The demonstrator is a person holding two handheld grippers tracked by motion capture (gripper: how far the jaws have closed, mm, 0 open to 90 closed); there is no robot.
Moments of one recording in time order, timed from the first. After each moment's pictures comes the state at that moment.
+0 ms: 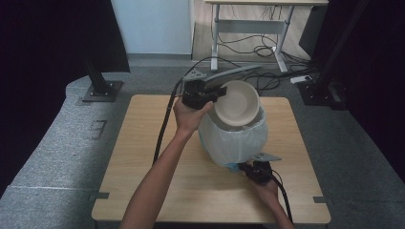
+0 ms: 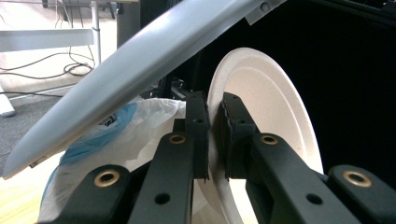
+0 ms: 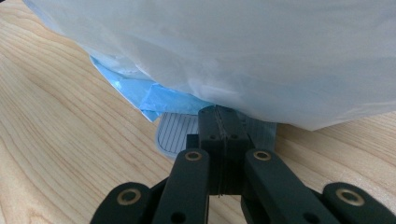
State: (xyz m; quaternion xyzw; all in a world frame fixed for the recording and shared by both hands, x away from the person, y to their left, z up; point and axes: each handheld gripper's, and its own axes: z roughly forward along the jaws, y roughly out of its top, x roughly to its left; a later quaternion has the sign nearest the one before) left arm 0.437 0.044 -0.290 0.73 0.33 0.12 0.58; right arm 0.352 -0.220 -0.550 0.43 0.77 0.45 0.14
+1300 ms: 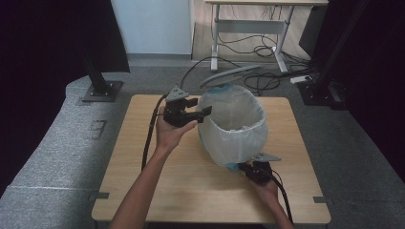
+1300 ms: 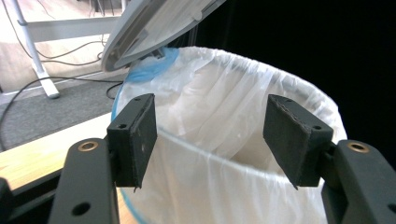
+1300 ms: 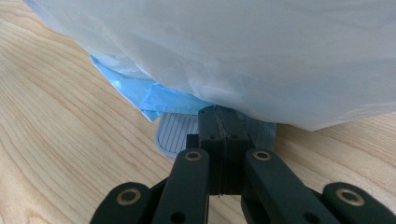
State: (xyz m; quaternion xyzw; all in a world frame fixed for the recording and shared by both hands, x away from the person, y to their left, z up) left arm 0.400 0.095 -0.321 0.75 0.35 0.16 0.54; right arm 0.351 -0.219 -0.550 0.43 0.77 0.44 0.14
